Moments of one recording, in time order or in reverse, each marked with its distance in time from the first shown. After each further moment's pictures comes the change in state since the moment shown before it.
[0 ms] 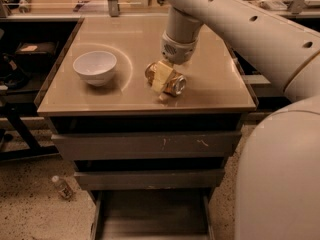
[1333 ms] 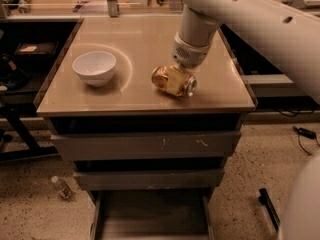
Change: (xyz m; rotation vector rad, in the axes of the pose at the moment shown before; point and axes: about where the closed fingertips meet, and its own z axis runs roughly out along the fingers) arm 0.031 0.018 -0.019 -0.001 -0.027 -0.010
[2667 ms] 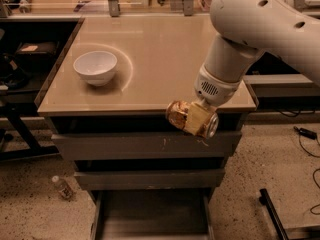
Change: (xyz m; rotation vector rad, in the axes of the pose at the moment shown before) arm 0.108 0.082 -0.008 -0.110 0.048 0.049
